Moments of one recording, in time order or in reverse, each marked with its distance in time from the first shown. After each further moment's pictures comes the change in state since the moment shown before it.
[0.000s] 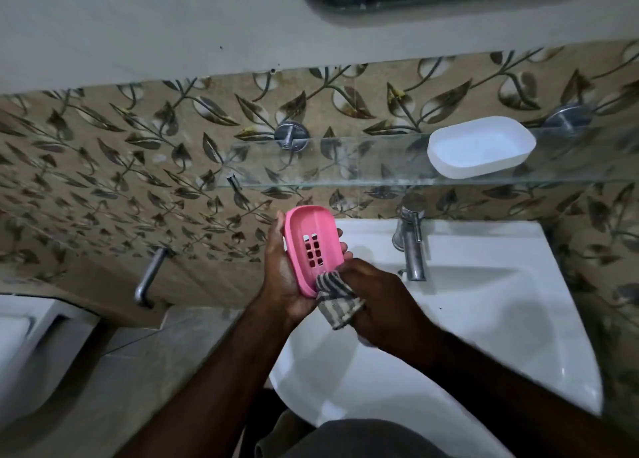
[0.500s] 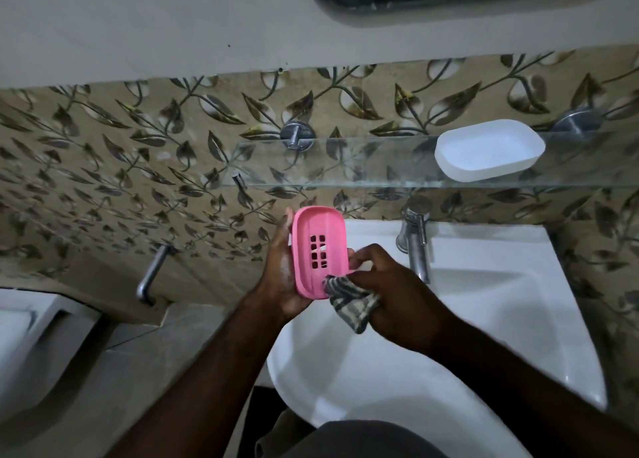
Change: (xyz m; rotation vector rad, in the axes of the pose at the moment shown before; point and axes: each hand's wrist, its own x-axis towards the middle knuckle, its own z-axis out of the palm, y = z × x) left_hand 0.003 0.014 -0.002 0.135 0.096 -0.087; right_hand 0.002 -0.002 -0.018 0.011 -0.114 0.041
